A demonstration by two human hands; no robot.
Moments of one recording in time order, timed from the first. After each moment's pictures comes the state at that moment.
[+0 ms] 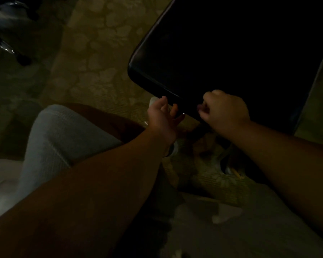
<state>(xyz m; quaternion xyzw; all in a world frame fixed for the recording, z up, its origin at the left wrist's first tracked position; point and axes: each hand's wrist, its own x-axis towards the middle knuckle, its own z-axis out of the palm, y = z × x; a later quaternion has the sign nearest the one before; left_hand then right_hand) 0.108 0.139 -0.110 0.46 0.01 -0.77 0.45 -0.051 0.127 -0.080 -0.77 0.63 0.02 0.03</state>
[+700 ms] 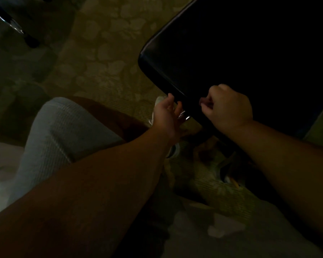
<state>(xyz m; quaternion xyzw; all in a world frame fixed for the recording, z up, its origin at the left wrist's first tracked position) 0.112 0.125 -0.119 0.47 0.02 -0.75 0.46 -0.032 0.097 -0.072 -0.78 0.63 0.00 0.02</state>
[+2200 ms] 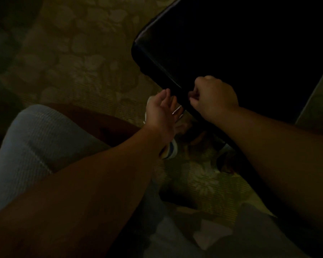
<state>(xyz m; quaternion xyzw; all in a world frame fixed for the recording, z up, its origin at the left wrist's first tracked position) 0.102 0.095 -0.128 0.41 0.00 -0.80 0.45 -0.025 0.048 -0.075 -0.77 0.63 0.05 0.03</state>
